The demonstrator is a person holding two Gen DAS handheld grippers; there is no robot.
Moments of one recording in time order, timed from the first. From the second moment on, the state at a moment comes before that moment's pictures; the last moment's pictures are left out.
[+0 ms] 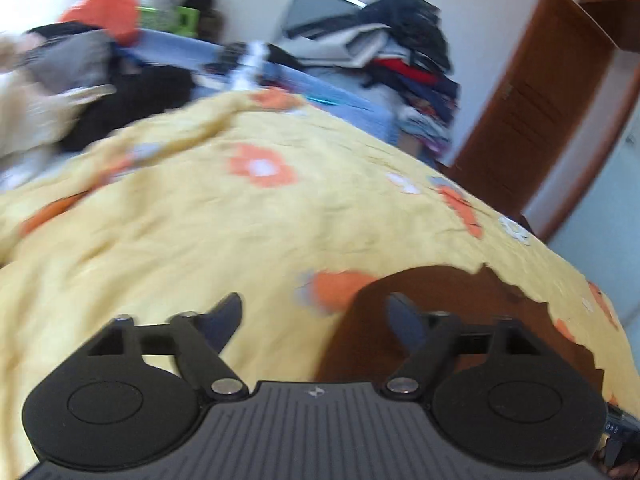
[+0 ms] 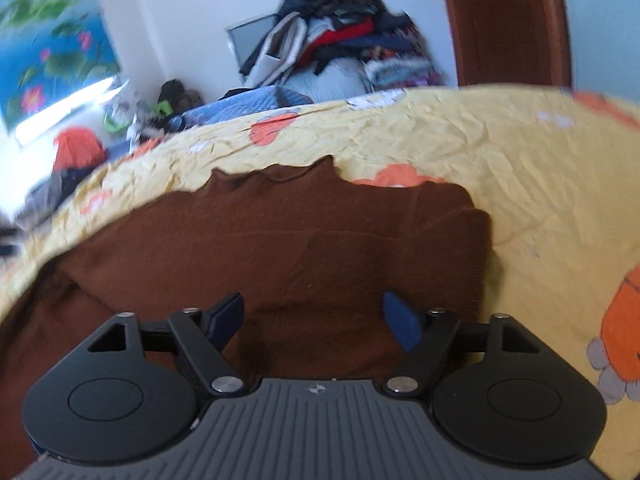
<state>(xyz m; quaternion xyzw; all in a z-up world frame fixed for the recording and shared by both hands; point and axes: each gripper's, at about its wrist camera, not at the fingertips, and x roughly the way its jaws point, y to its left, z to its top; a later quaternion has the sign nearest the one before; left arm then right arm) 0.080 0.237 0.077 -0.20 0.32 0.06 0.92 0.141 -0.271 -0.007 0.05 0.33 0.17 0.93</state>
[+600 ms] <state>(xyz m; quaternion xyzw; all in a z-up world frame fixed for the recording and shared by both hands) -0.097 0.166 0.058 0.21 0.36 -0.12 0.90 0.142 -0.261 -0.009 0.03 0.33 0.18 0.93</state>
